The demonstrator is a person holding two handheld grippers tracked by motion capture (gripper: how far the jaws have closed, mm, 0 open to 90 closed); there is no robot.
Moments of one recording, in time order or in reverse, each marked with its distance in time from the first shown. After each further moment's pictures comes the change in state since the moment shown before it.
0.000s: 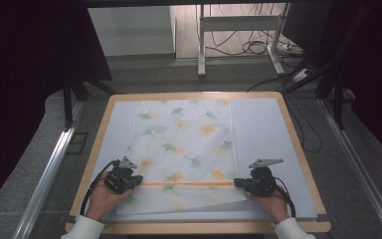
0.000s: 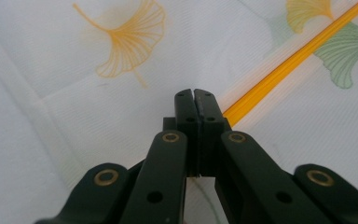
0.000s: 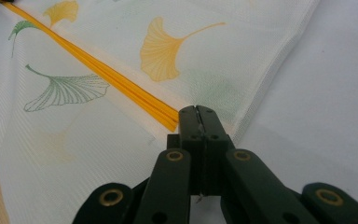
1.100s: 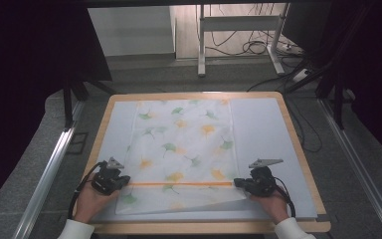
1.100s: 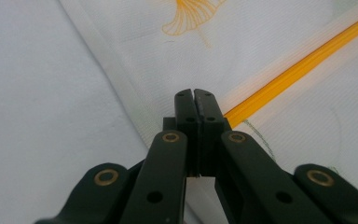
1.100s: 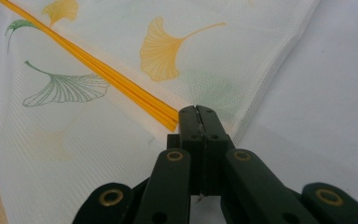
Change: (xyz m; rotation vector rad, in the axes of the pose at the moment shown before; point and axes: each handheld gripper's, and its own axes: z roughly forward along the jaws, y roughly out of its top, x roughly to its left) left arm 0.021 -0.020 -0.015 0.018 0.079 -0.049; right arm 0.000 0.000 0.000 0.002 -0.003 -0.002
